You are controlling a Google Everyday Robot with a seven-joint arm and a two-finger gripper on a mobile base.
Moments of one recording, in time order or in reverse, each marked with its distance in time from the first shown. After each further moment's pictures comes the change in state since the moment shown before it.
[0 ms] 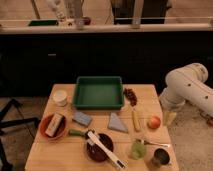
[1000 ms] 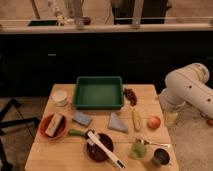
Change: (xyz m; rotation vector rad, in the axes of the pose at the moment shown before) arm -0.010 0.018 -0.014 0.025 -0.001 -0.278
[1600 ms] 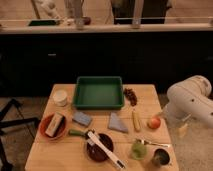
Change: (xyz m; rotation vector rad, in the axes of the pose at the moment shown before) arm 0.010 0.057 0.020 -0.131 0.015 -0.354
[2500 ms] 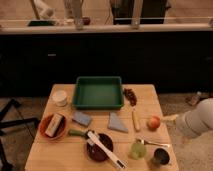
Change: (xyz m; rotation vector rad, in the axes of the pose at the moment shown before) arm -0.008 0.033 0.010 0.279 -0.155 -0.018
